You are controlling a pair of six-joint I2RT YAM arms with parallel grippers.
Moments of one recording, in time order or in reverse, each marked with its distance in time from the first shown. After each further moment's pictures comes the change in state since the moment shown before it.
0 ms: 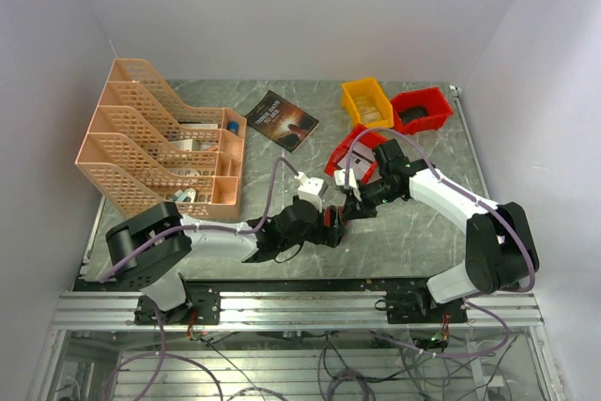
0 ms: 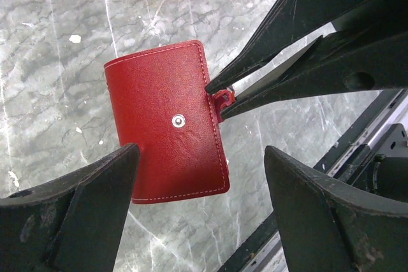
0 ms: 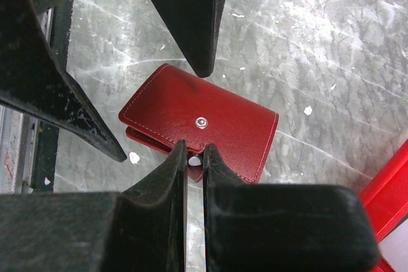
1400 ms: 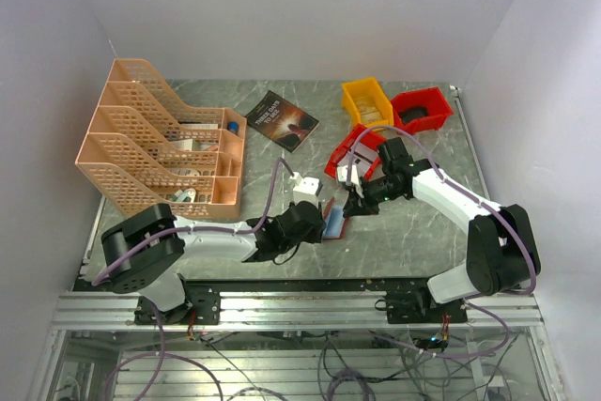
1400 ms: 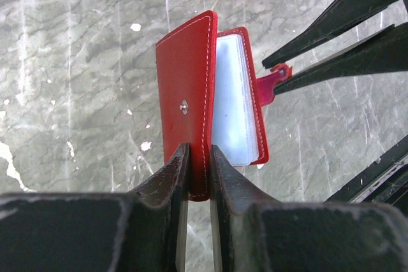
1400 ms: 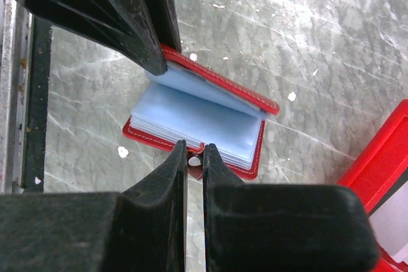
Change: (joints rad) left arm -0.018 -0.015 0.049 -0.179 -0.144 -0.009; right arm -0.026 -0.013 0.000 0.021 0.016 0.028
